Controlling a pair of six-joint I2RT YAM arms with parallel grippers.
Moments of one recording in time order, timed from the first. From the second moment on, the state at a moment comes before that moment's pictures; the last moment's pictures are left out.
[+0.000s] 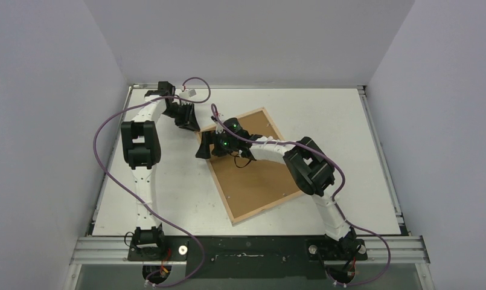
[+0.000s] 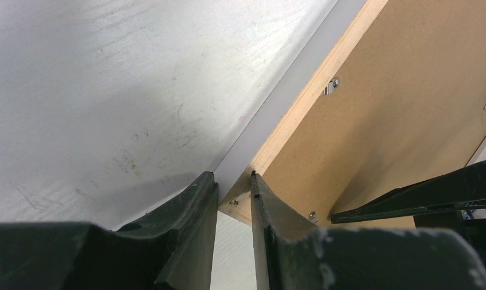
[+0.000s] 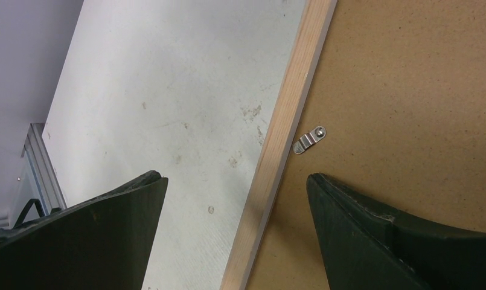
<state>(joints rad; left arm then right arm) 0.00 2.45 2.09 -0.93 0.66 0.14 0.78 2.22 1.52 0.14 -0.38 0.53</state>
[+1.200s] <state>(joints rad) -0.01 2.45 2.09 -0.93 0.66 0.14 0.79 2.29 1.58 0.23 -0.39 0.67</state>
